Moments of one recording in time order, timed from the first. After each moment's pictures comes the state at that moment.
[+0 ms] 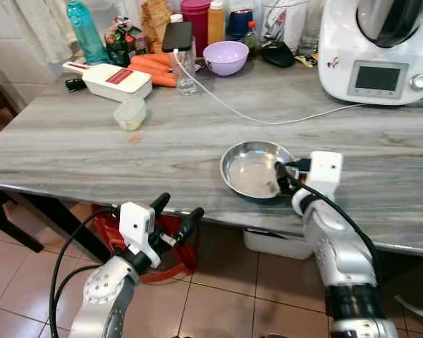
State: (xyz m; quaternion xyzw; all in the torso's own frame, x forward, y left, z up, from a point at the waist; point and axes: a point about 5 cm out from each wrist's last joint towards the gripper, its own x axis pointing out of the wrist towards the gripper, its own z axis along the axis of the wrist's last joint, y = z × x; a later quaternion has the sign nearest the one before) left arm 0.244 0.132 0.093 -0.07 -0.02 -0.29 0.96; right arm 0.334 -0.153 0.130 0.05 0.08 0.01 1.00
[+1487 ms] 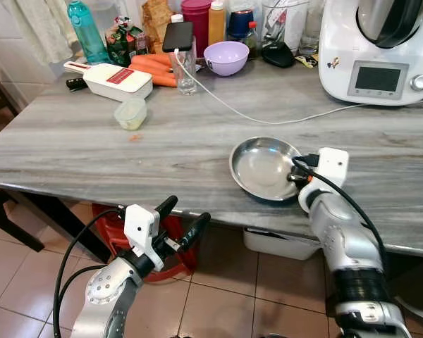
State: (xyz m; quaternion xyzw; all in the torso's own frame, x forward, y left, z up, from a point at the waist) left arm 0.244 0.127 0.095 -0.08 -0.02 -0.32 0.95; right arm 0.339 -0.176 0.129 0.08 0.13 -0.04 0.99
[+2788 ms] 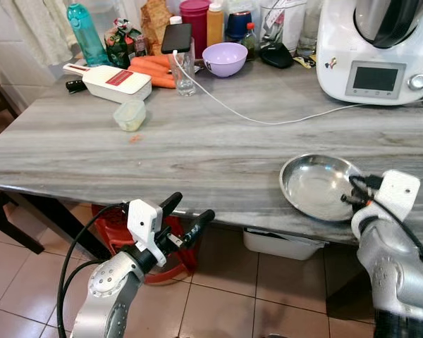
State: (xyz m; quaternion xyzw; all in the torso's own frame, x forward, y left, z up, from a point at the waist) left arm 0.250 0.122 0.100 -0.08 -0.02 -0.34 0.94; right arm 0.288 -0.238 0.138 0.07 0.13 -0.20 0.97
